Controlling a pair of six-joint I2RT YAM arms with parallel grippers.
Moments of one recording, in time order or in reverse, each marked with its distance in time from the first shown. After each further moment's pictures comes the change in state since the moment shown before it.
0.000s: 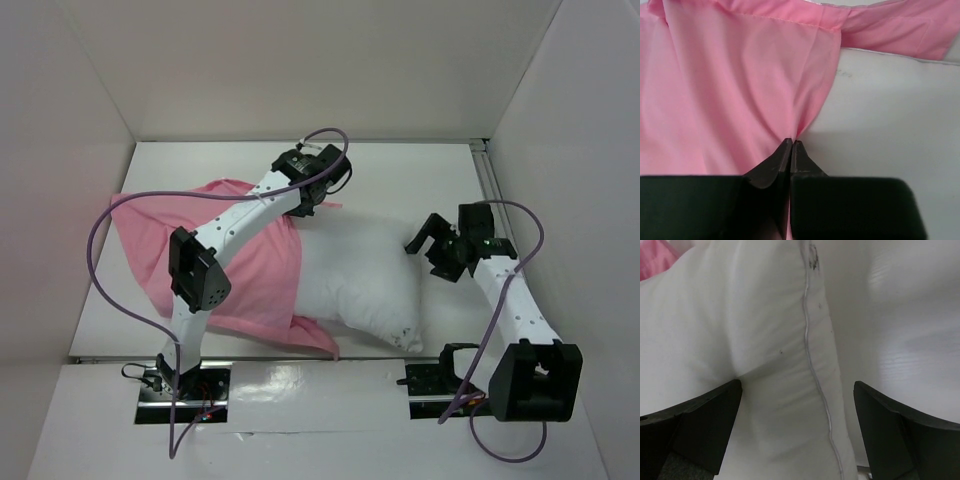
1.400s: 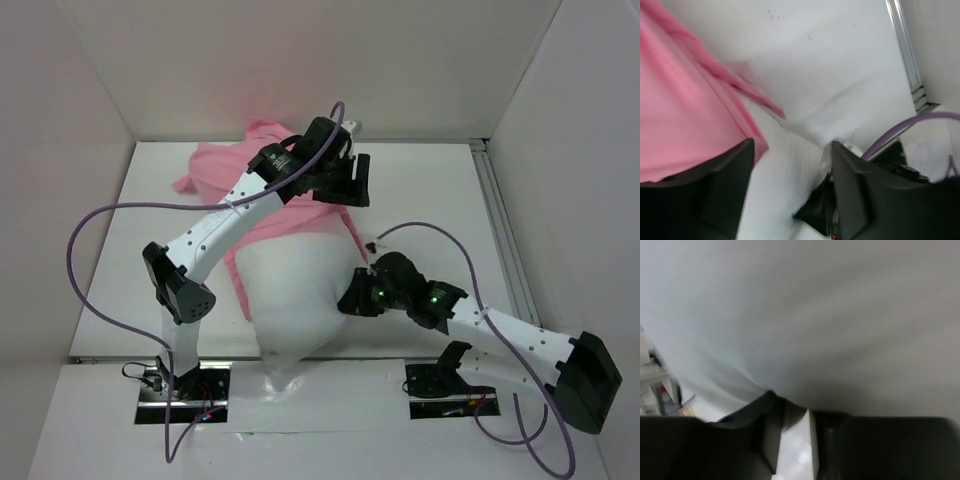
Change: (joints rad) left arm -0.051 -0.135 0.047 0.353 0.686 0.051; right arm 0.834 -0.189 -0.306 0.422 0.067 0.309
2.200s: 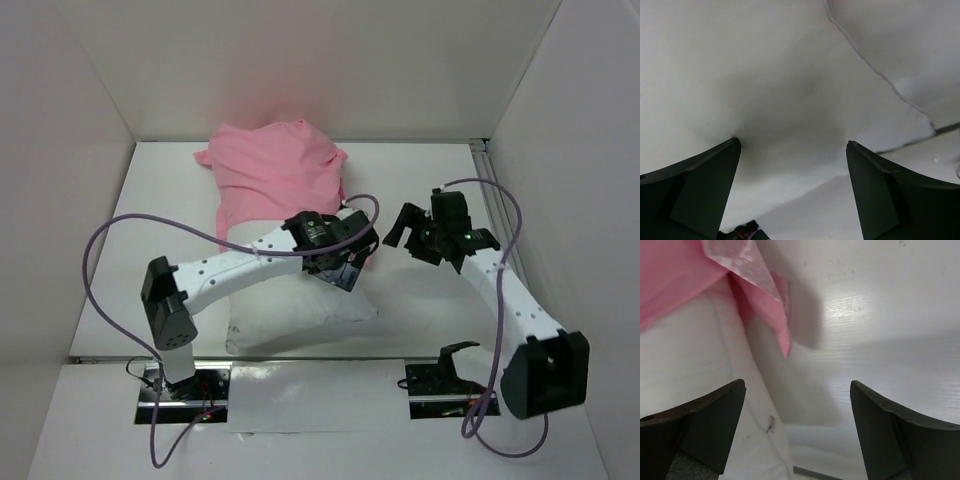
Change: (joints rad) left arm -0.284 -0.179 -0.423 -0.190 -0.389 -0.066; right arm -0.599 0.156 0.374 -0.332 0.026 -0.317
